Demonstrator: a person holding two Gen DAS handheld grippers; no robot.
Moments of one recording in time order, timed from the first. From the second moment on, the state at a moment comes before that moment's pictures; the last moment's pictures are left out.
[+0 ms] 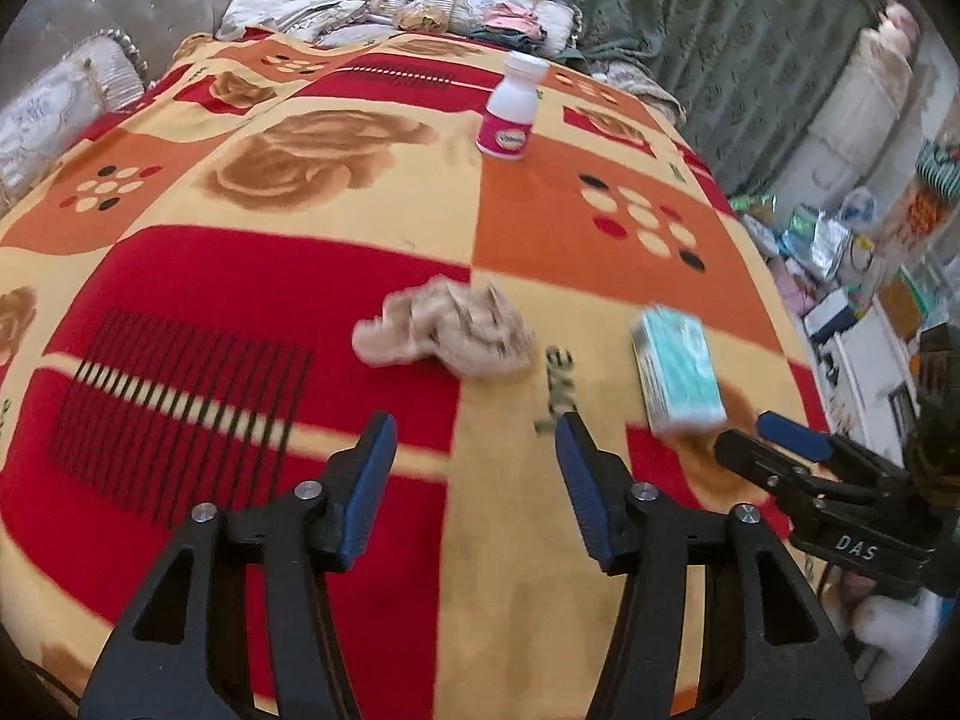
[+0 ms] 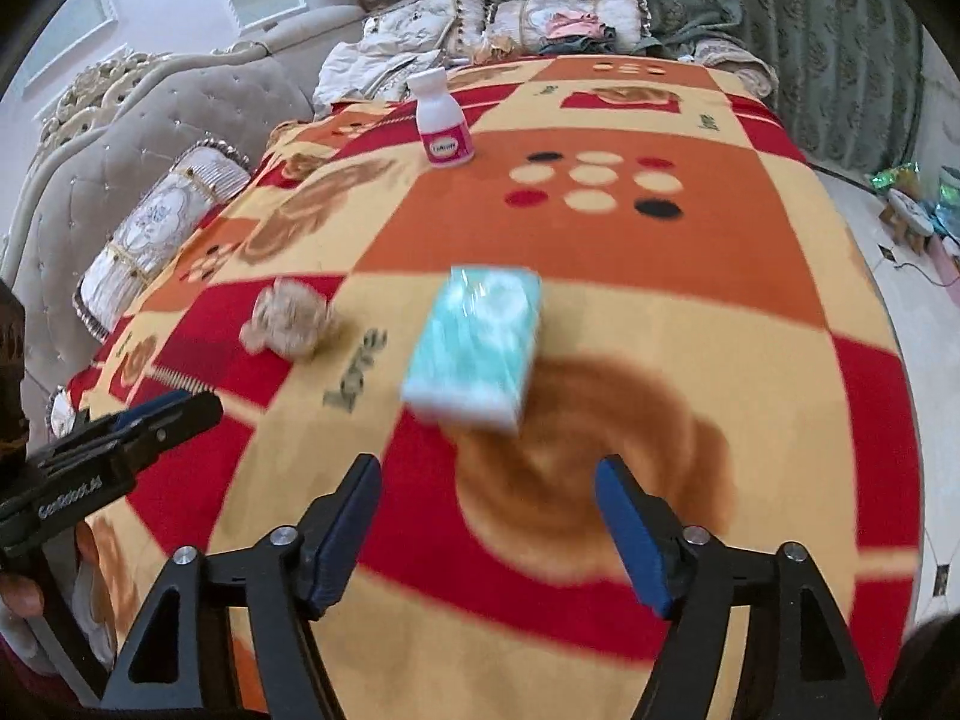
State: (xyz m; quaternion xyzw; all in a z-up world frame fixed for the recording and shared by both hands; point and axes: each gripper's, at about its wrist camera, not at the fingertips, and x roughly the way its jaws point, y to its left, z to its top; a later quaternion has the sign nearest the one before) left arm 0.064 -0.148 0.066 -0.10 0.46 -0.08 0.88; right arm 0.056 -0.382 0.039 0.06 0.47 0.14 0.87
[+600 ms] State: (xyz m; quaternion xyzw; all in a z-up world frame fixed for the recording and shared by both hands) left arm 0.135 -0.171 0.026 -0.05 0.47 -0.05 0.88; right arm 0.115 -0.352 0.008 0.02 0.47 0.14 0.87
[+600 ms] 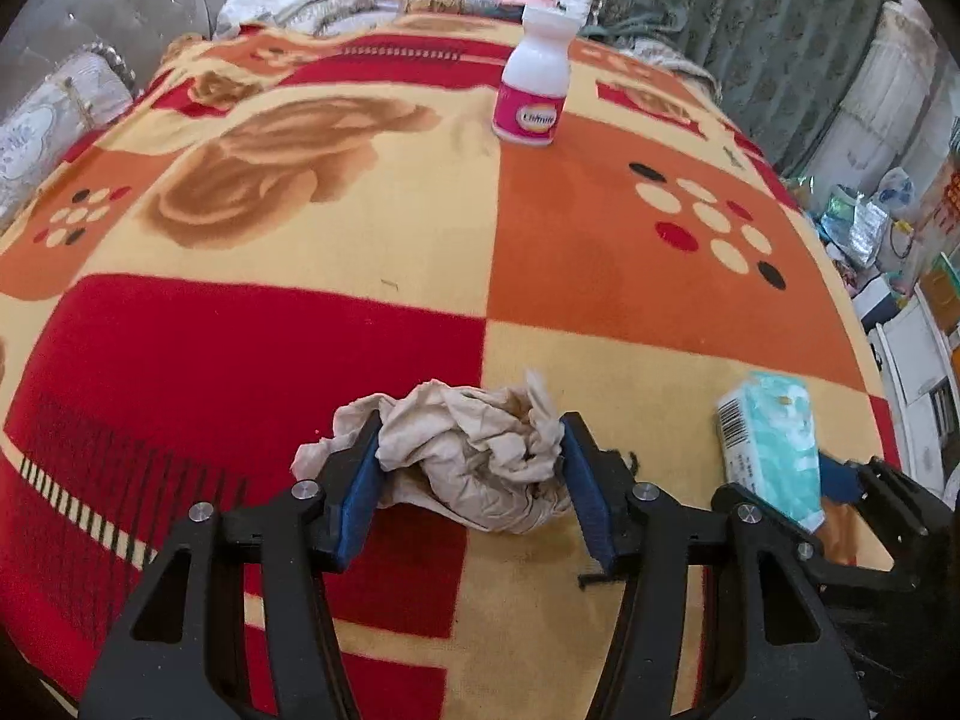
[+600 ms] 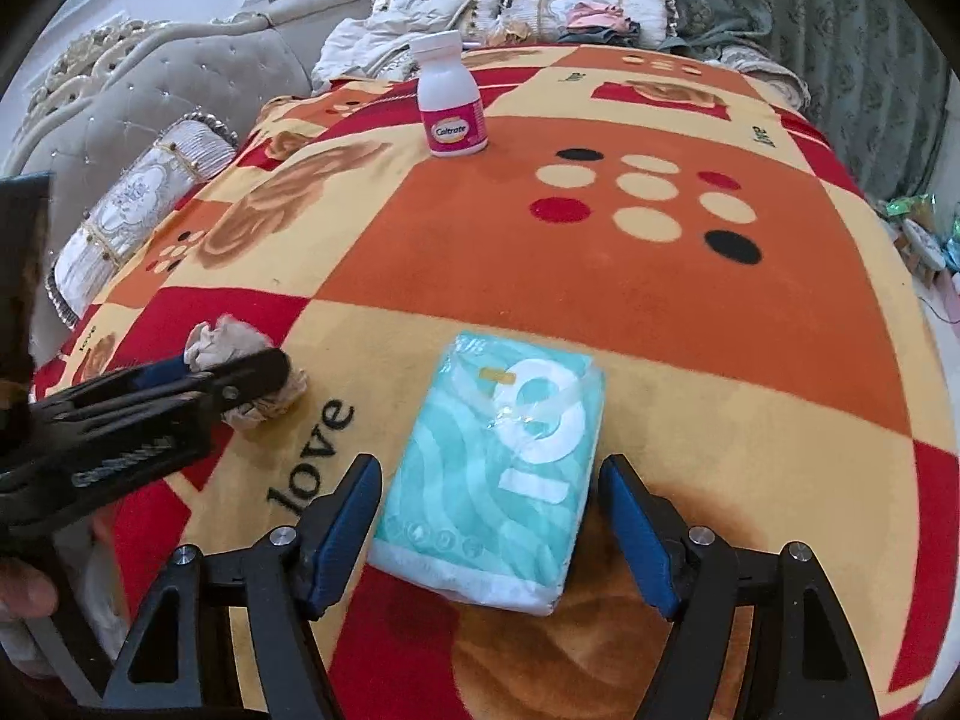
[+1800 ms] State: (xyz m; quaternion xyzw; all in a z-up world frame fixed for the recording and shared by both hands) left arm -0.069 -0.234 0.074 0.02 0.43 -0.11 0.90; right arm -0.080 -0.386 0.046 0.05 0.45 0.15 0.88
